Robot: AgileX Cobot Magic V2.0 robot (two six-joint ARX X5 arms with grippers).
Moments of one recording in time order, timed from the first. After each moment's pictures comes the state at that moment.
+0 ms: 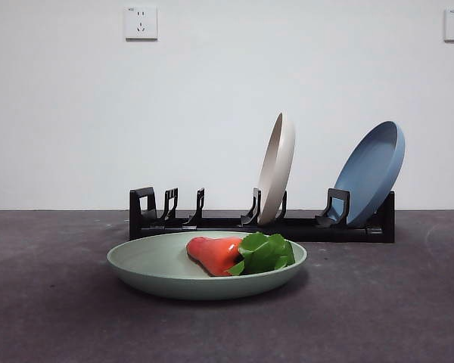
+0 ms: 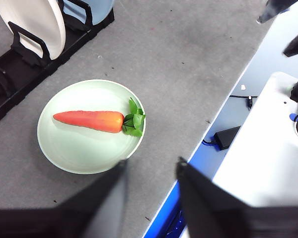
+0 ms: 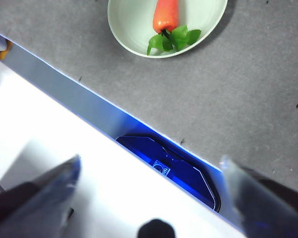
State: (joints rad) left arm -1.01 0.88 1.23 -1.03 -0.07 -0.07; right arm 0.75 0.76 1.05 -1.23 -0.13 0.24
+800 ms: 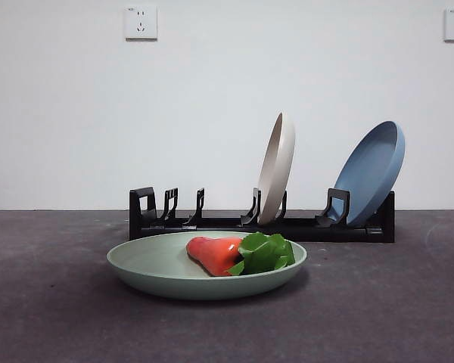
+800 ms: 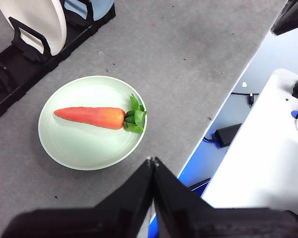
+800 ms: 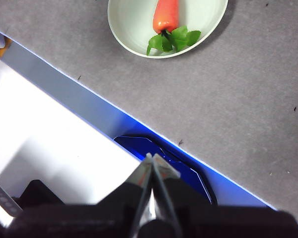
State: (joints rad) left arm -1.01 0.88 1.23 -1.05 -0.07 -0.07; right arm 0.75 0.75 1.05 -1.23 -0.13 0.22
